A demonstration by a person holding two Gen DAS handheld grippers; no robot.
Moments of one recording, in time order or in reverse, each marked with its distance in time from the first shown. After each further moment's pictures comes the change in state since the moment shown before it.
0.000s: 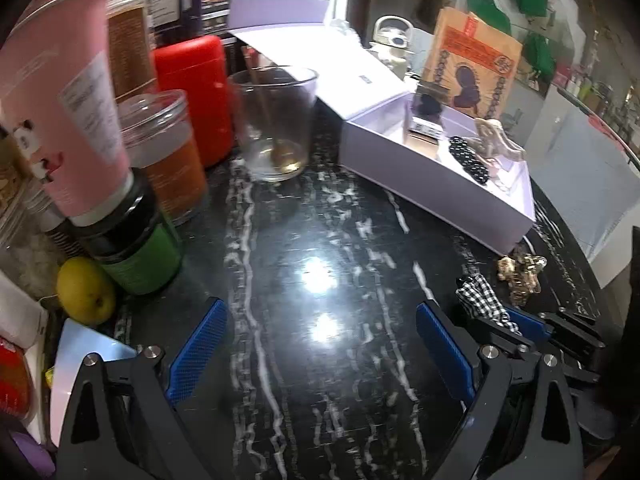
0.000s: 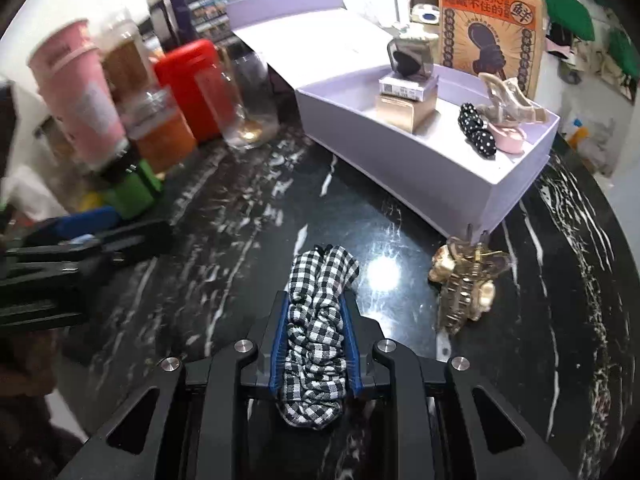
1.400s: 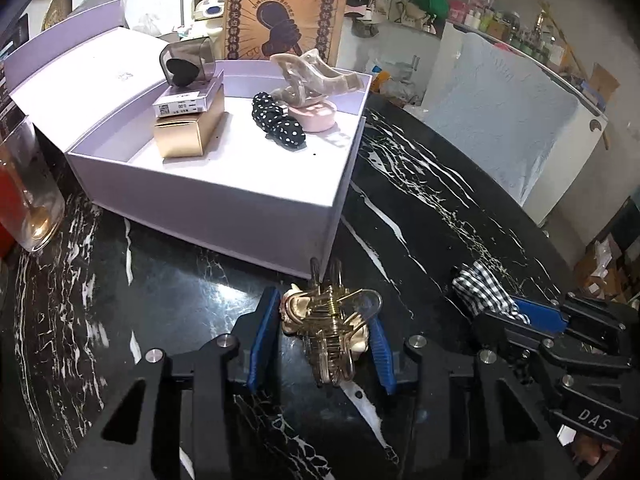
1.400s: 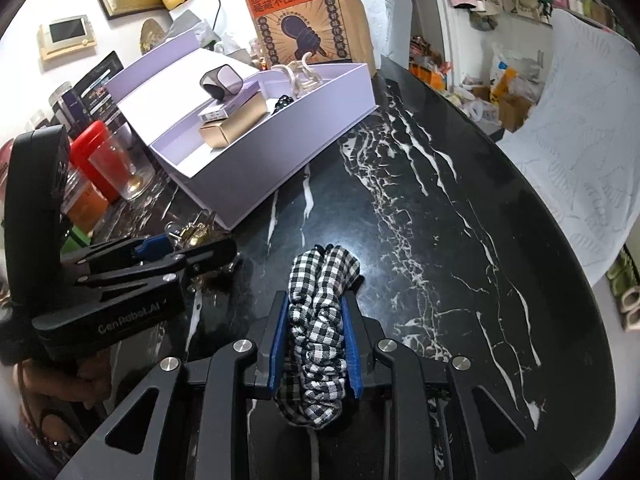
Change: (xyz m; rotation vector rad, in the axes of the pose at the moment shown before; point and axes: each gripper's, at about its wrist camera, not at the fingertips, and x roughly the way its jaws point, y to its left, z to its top) left arm 0.078 -0.169 0.007 0.274 0.067 -0.264; right arm -0.057 -0.143 -0.039 0.271 -0.034 -0.114
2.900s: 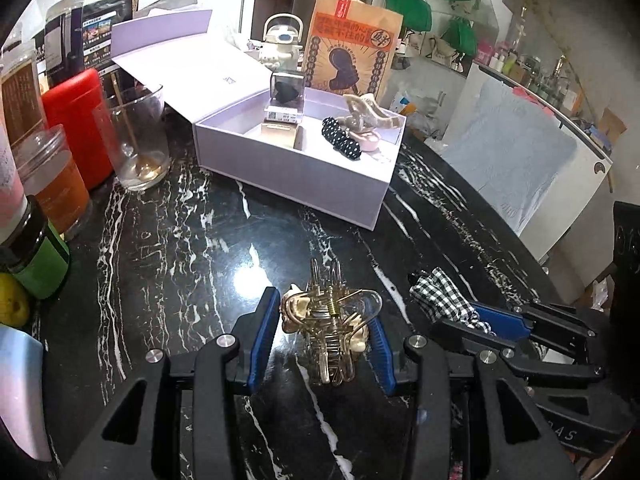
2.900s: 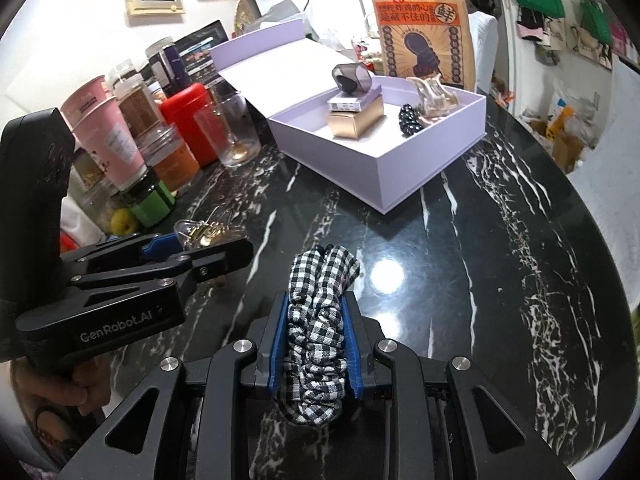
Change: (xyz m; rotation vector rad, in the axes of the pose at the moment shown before) left arm -0.102 0.040 -0.050 -0.127 -0.096 0.043; right arm -0.035 0.097 -0.025 -0.173 -0.014 0.146
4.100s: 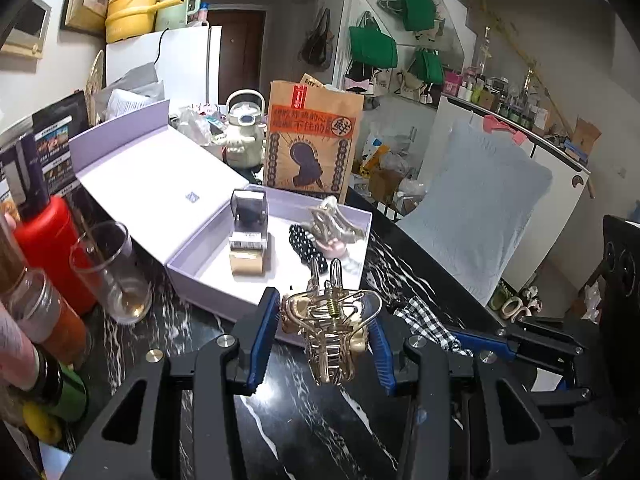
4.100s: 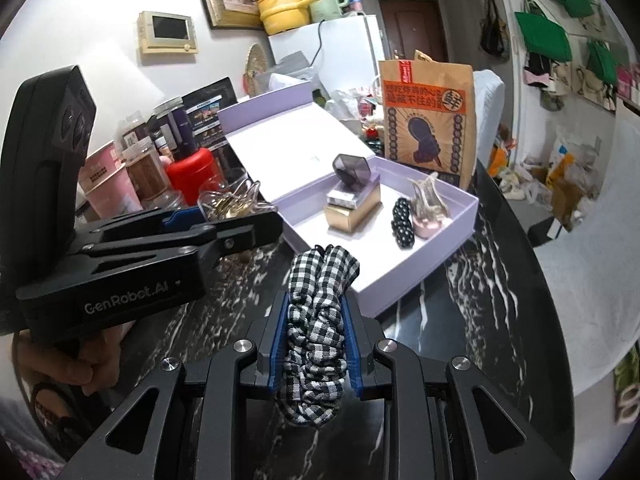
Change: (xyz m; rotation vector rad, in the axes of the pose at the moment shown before) left arm -0.023 -0.028 0.100 0.101 -0.154 -0.053; right arm -0.038 -0.007 0.083 -0.074 -0.124 -0.004
